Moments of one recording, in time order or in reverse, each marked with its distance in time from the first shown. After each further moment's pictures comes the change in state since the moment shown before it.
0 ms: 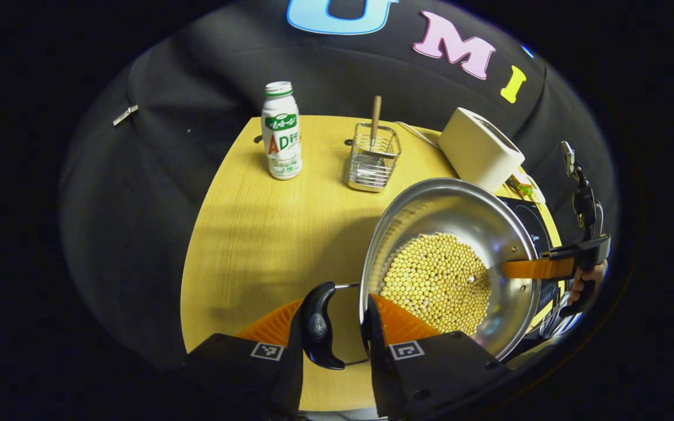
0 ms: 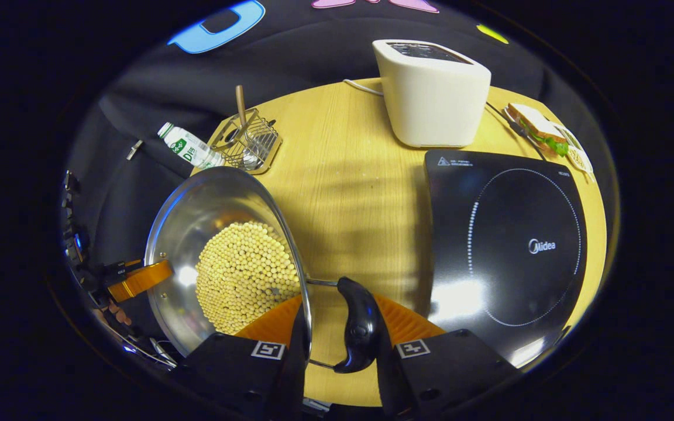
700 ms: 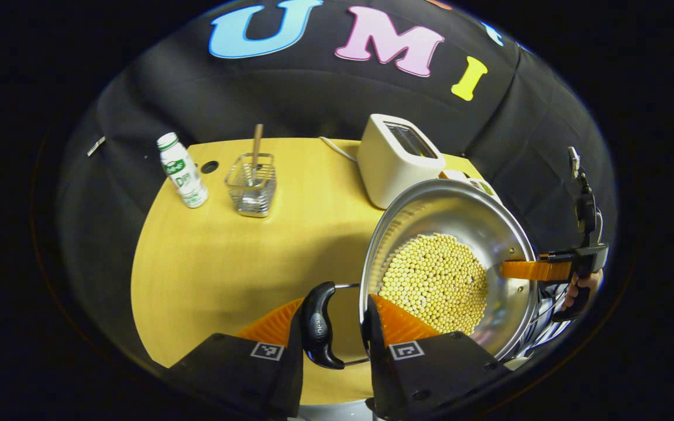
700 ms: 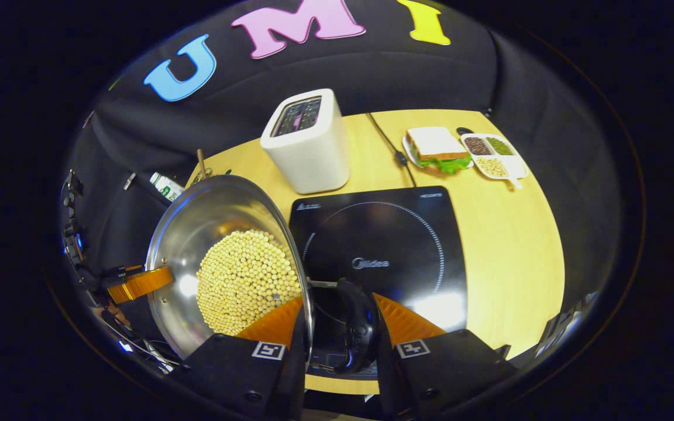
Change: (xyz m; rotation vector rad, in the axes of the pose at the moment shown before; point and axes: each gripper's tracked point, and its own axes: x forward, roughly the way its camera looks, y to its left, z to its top) left arm -0.011 -0.222 0.040 0.030 -0.038 -0.111; right arm -0.124 -0.189 0.038 0.053 -0.158 -0.081
